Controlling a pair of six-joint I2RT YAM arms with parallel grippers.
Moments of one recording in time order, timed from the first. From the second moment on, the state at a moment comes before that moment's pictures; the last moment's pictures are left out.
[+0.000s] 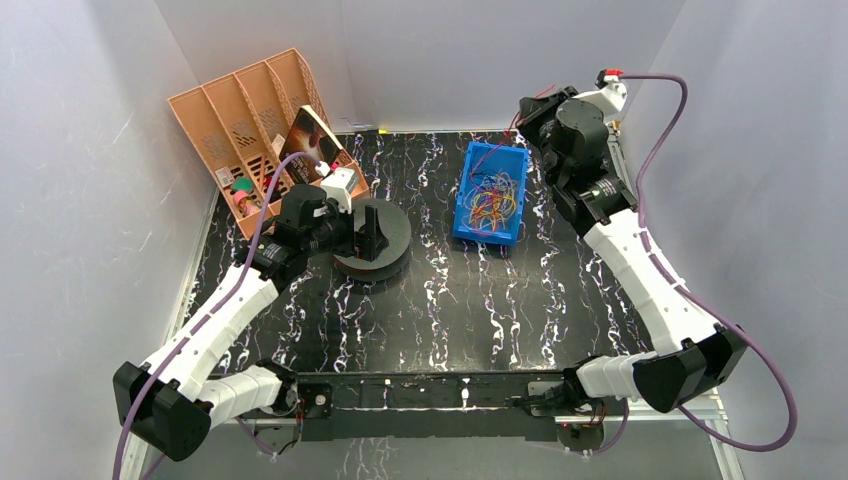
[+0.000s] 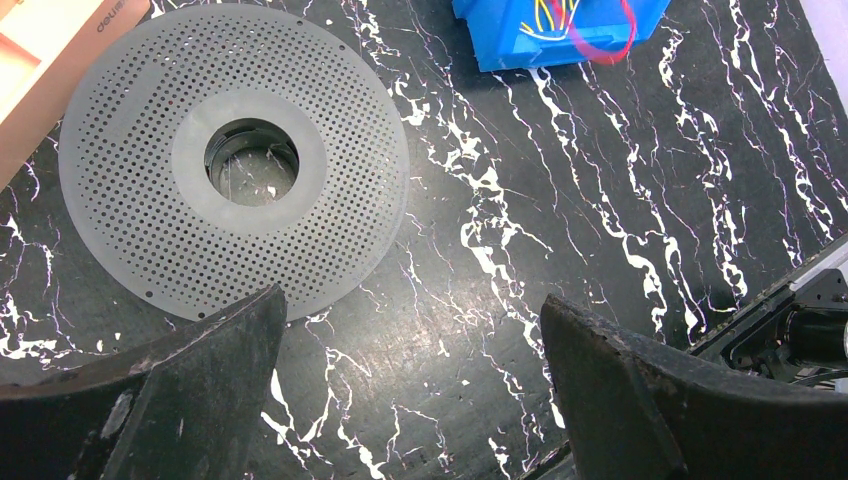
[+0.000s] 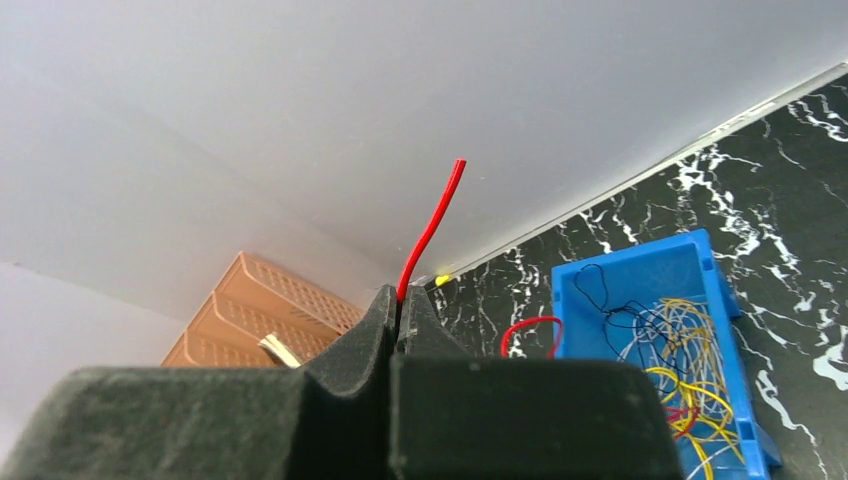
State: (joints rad) left arm -0.48 1.08 0.99 -0.50 0.17 -0.24; right arm 0.47 1.30 1.45 -0.18 0.47 0.76
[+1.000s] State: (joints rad) left arm -0.48 1.08 0.99 -0.50 0.17 -0.24; right arm 0.47 1.12 1.69 0.02 -0.02 0.67
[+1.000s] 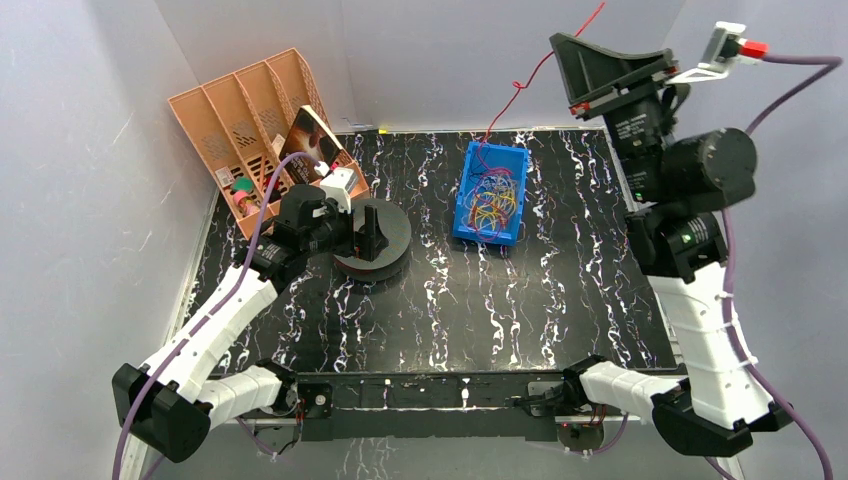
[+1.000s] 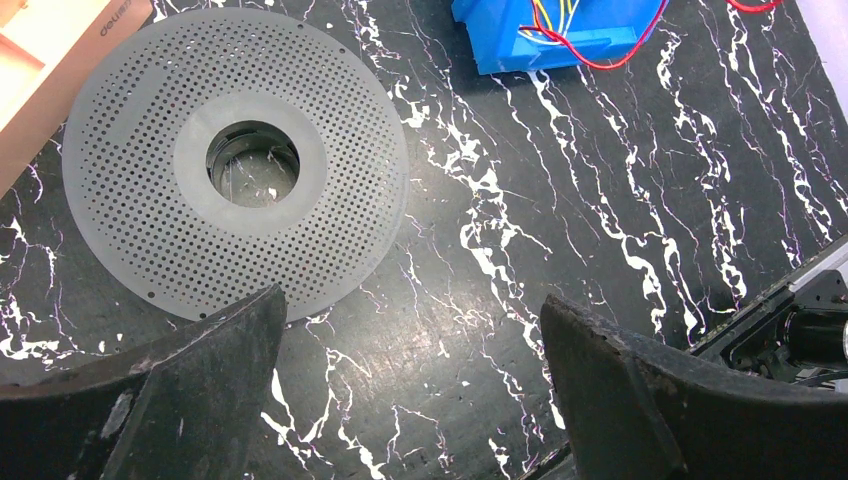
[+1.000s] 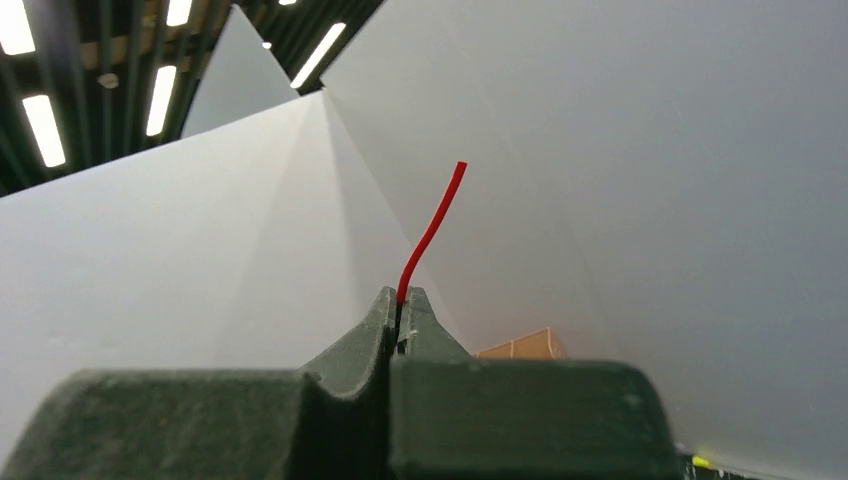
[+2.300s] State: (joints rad) left arm -0.48 1.07 0.97 -0.48 0.16 -0.23; right arm 0.45 0.88 1.97 0.09 -0.11 0.65
